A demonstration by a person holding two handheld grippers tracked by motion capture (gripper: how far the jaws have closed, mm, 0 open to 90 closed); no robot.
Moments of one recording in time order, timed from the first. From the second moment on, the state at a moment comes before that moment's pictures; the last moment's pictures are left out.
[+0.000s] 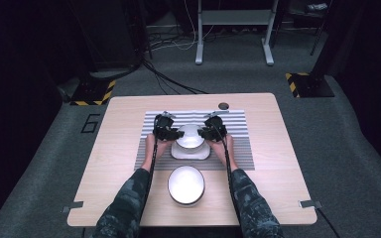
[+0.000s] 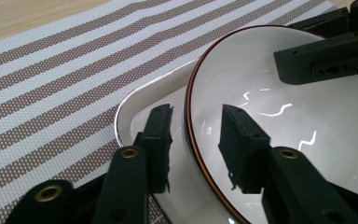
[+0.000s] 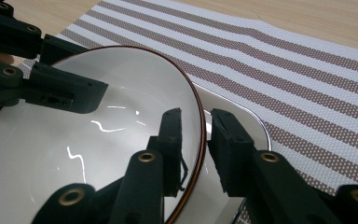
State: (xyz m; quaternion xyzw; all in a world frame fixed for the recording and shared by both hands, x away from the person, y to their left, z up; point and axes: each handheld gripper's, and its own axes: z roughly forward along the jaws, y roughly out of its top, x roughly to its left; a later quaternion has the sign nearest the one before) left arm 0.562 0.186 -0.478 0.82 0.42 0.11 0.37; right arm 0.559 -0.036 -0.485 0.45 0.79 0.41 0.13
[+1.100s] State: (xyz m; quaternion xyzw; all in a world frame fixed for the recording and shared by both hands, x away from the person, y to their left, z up) left arm 0.507 0.223 -0.449 0.82 0.40 0.10 0.40; right arm 0.498 -0.078 -0.450 0.42 0.79 0.43 0.14
